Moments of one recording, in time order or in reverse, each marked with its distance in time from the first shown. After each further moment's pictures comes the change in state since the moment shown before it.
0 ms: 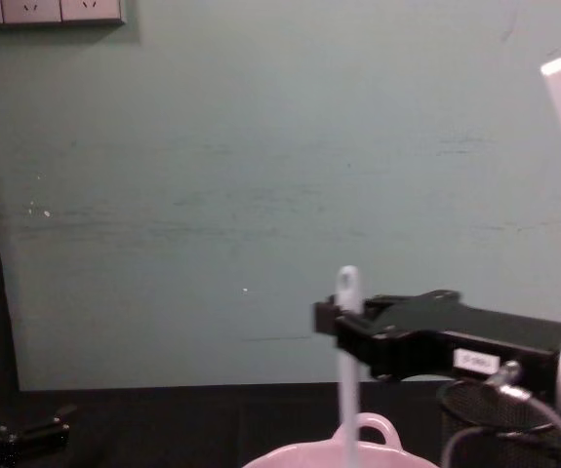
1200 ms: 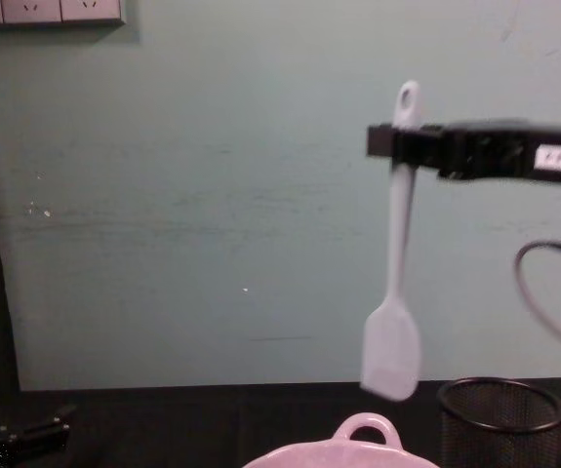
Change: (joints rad) left arm 0.000 0.000 0.000 0.000 0.000 0.000 0.000; right arm 0.036 0.106 0.100 -0.210 0.156 0.139 0.018
